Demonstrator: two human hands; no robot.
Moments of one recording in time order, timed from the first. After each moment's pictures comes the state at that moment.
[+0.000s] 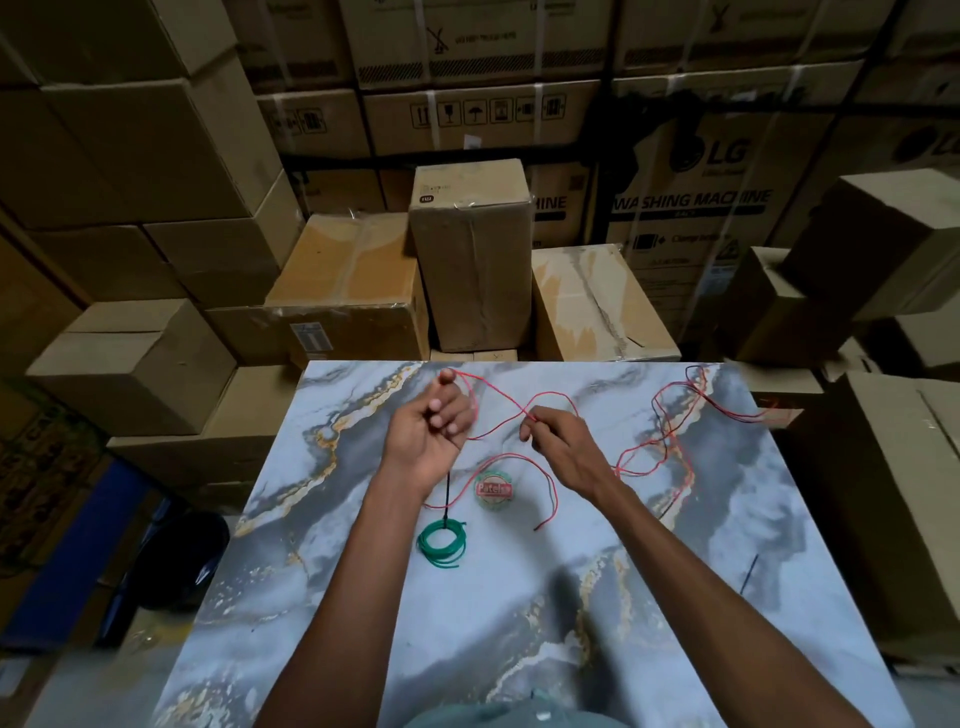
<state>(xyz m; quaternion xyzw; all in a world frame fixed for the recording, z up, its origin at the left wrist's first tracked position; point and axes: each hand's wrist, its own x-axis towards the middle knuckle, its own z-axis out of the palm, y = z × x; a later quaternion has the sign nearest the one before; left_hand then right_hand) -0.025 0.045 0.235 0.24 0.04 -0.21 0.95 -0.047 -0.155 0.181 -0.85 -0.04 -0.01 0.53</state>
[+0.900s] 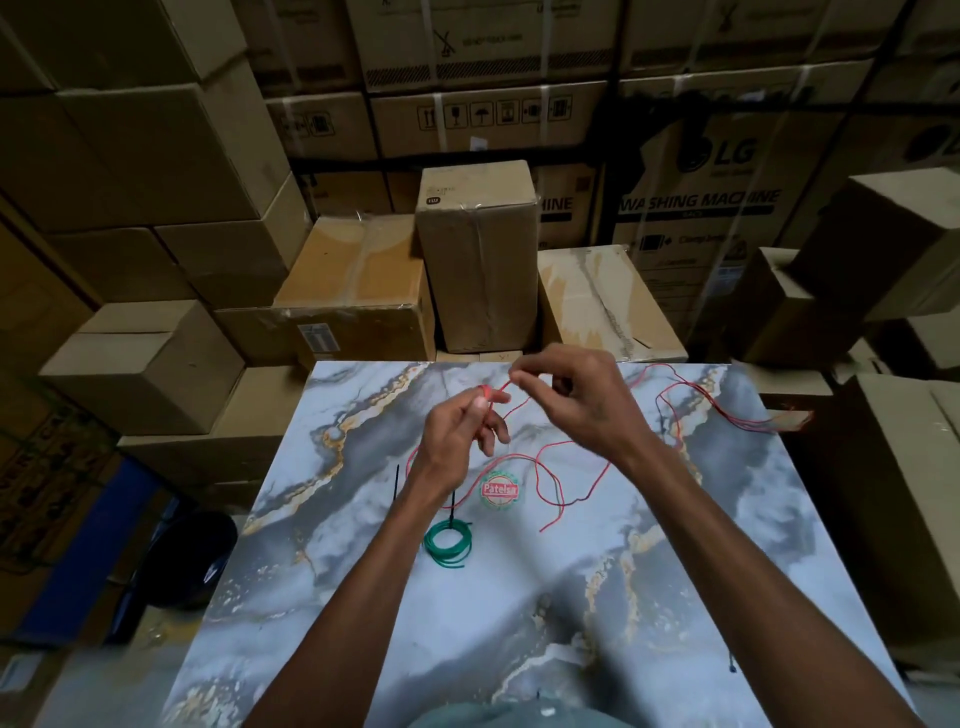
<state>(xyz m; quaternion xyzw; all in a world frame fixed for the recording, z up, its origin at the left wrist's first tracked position) -0.038 0.035 0.218 0.74 -0.14 -0.01 0.66 -0.048 -0.152 0.281 -0.88 -0.19 -0.19 0.39</state>
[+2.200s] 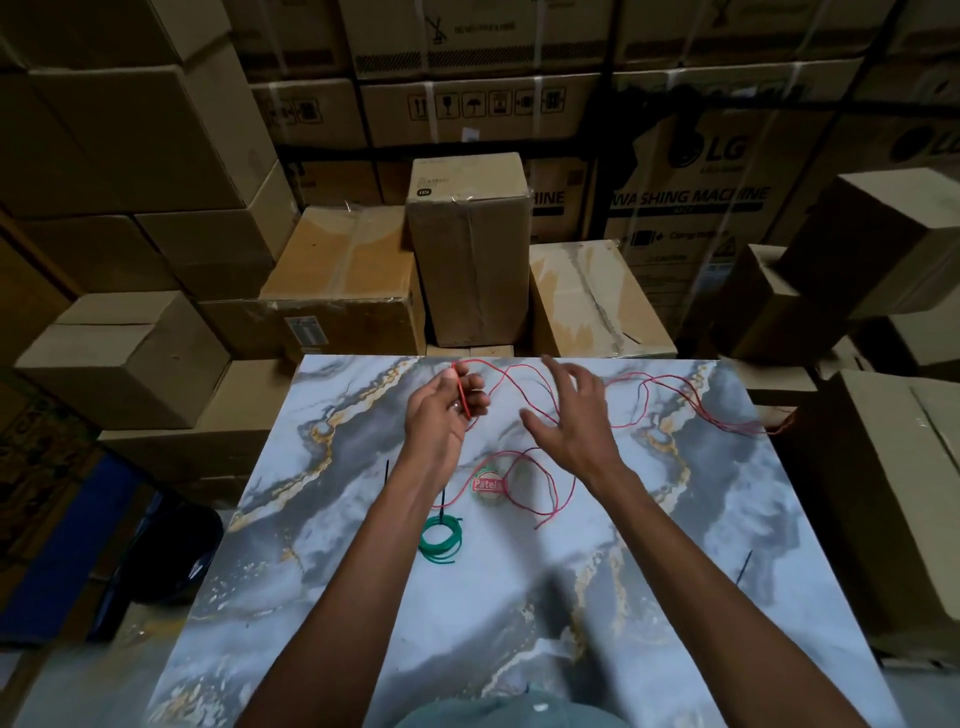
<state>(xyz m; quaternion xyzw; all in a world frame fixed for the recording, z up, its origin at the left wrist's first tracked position) -0.026 0.020 0.238 0.47 0.06 -0.06 0.88 -0.033 -0.162 0.184 -0.94 0.01 -0.12 0.32</state>
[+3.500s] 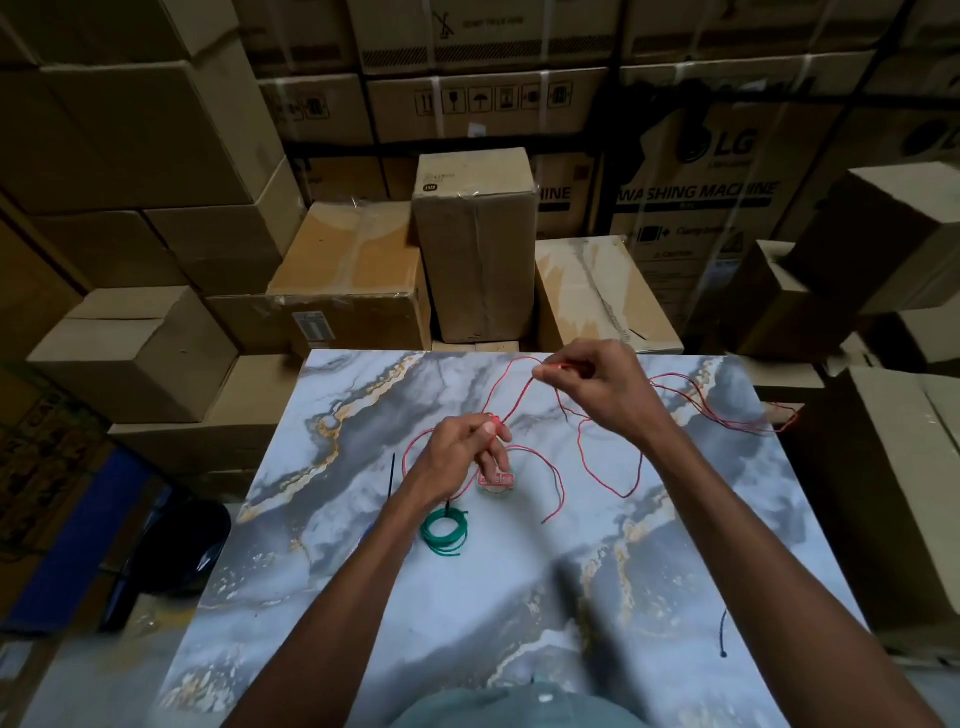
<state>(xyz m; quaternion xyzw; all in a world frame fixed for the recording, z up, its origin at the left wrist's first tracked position) -0.039 0.046 0.183 0.73 -0.15 -0.16 0.65 -0.036 -0.179 0.264 -0.89 -0.10 -0.10 0.44</state>
